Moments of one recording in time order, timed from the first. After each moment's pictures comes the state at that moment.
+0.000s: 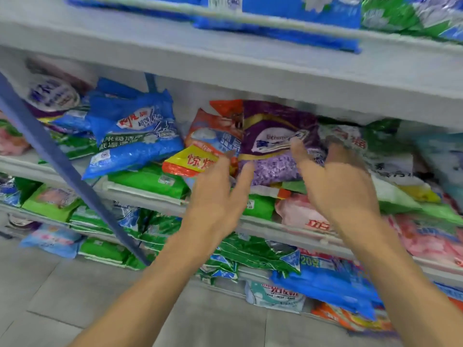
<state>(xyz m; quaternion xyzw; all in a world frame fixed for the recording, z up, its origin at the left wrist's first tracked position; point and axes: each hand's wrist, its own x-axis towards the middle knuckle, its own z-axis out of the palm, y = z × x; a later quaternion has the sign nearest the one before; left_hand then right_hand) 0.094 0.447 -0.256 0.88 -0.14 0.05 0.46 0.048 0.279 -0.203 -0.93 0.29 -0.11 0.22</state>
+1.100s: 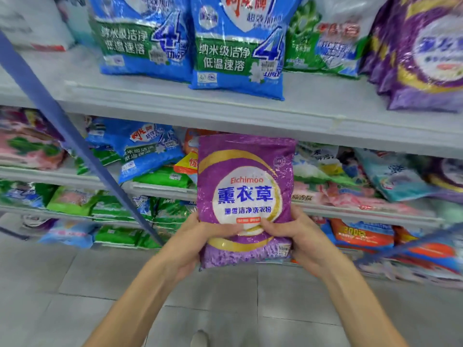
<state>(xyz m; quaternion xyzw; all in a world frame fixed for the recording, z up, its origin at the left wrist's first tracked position) -0.026 0.522 -0.150 0.56 0.02 -0.40 0.72 -0.099 0.328 -0.159 -0.54 0.26 0.07 0.80</state>
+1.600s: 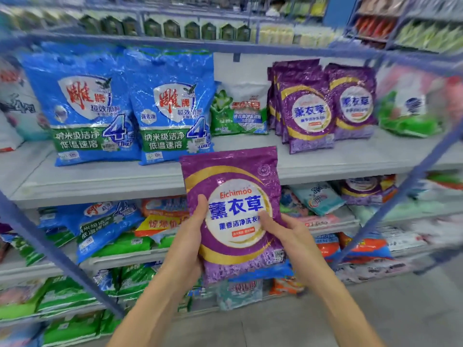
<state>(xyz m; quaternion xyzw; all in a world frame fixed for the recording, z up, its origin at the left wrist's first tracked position) -0.034 0.458 -0.040 0.56 -0.01 -0.37 0.75 -0.145 0.306 -0.060 -0.60 0.28 -0.15 0.73</state>
